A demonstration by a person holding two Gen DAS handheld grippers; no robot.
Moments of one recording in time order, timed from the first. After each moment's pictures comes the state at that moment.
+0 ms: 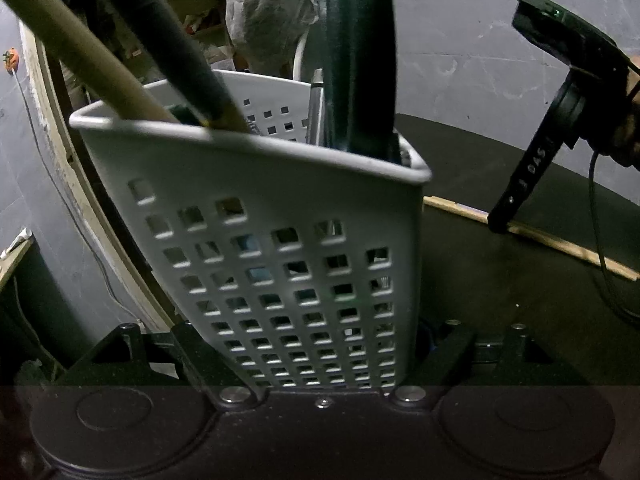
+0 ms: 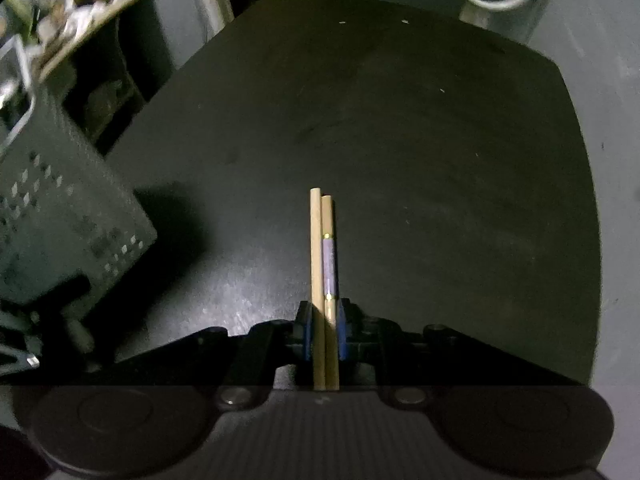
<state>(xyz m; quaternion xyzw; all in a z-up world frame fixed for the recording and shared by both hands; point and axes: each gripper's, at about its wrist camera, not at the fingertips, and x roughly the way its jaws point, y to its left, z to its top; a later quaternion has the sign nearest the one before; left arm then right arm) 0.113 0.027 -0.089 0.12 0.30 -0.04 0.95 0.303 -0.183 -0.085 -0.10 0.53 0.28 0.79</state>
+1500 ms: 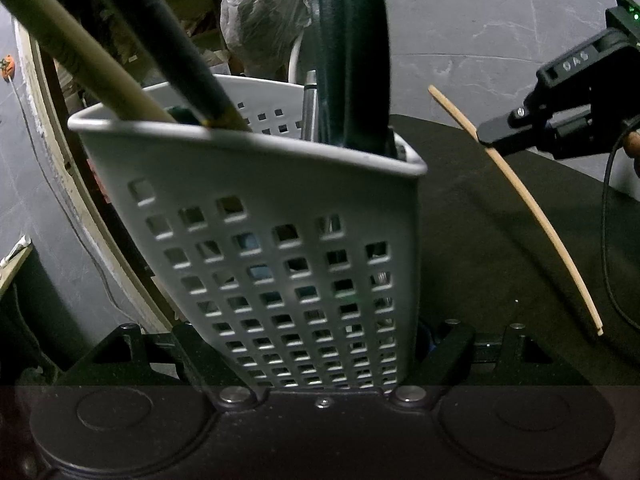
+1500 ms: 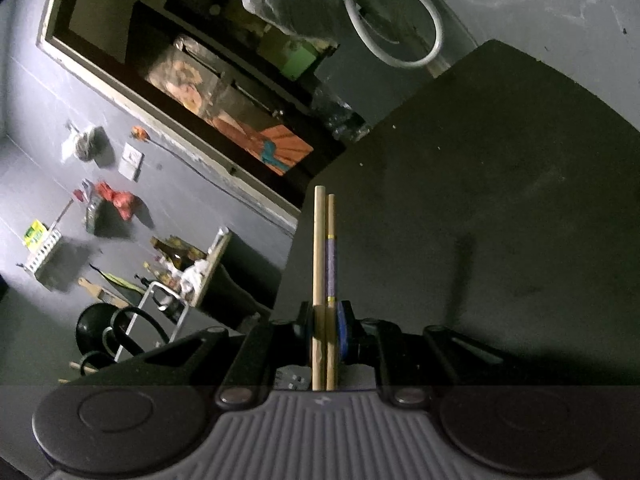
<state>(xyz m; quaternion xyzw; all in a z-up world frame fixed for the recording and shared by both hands) 0.110 0.028 -0.092 0.13 0.29 -0.04 0.95 0.276 -0.274 -0.101 0.31 0.36 0.36 0.80</state>
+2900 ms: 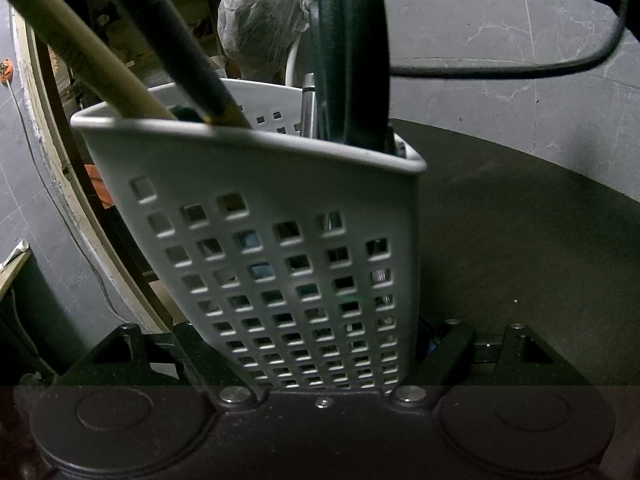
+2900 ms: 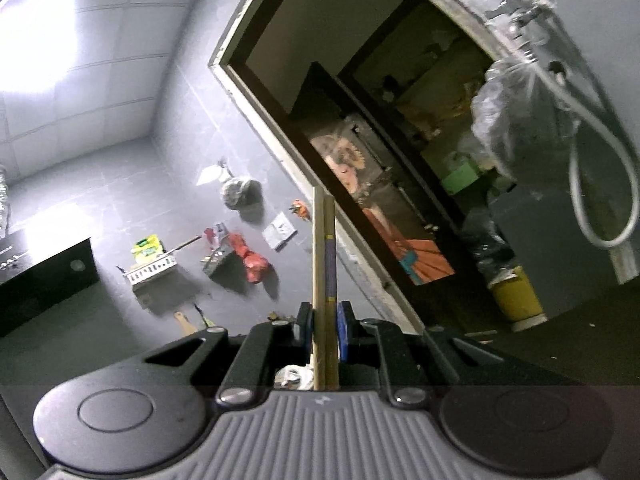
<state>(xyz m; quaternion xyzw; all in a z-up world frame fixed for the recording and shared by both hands) 0.107 0.030 -0.096 0.13 0.29 -0.04 0.95 0.296 -0.172 0.080 0.28 0.13 0.51 0.81</state>
